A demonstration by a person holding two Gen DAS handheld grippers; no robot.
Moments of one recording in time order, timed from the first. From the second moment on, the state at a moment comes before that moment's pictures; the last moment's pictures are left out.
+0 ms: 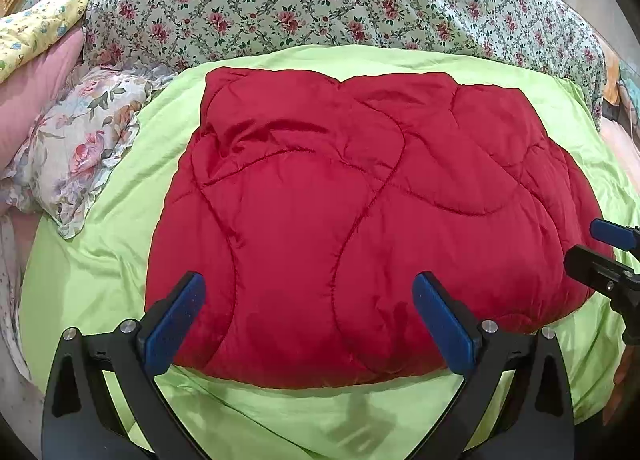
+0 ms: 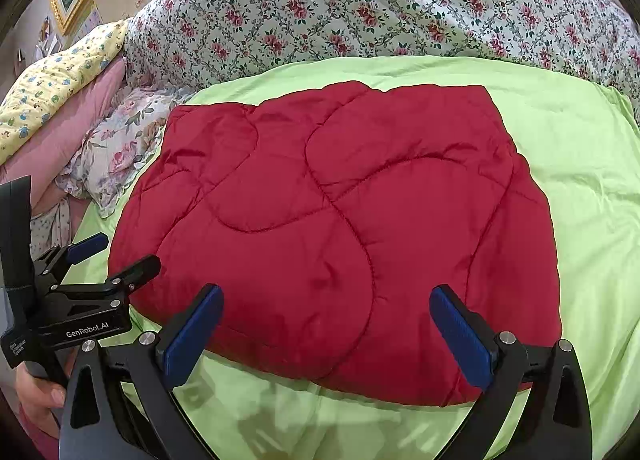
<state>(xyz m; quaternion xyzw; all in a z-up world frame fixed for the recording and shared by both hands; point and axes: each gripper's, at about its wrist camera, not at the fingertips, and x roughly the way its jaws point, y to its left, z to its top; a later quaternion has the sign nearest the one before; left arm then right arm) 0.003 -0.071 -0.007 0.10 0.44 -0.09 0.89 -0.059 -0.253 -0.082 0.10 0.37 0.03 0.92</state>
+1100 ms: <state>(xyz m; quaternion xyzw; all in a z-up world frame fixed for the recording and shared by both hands) 0.004 -0.067 -0.005 0.09 0.44 -0.09 0.89 -0.057 -0.256 -0.077 0.11 0.37 0.03 0.92</state>
